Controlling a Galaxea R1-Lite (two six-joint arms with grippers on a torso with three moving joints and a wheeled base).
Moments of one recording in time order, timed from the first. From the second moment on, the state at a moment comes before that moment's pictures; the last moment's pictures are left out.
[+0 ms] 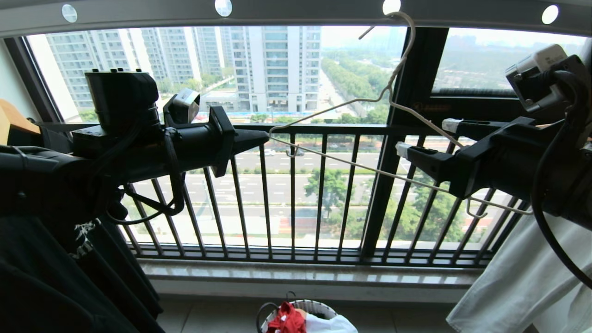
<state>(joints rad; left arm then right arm) -0.35 1.70 -1.14 -0.55 -0.59 -0.98 0.55 1.33 -0.87 -0.48 -0.13 -0.21</state>
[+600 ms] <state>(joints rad) -0.38 1.67 -1.07 -0.54 -0.59 -0.92 0.60 0.87 -0.71 -0.28 -0.09 -0.21</state>
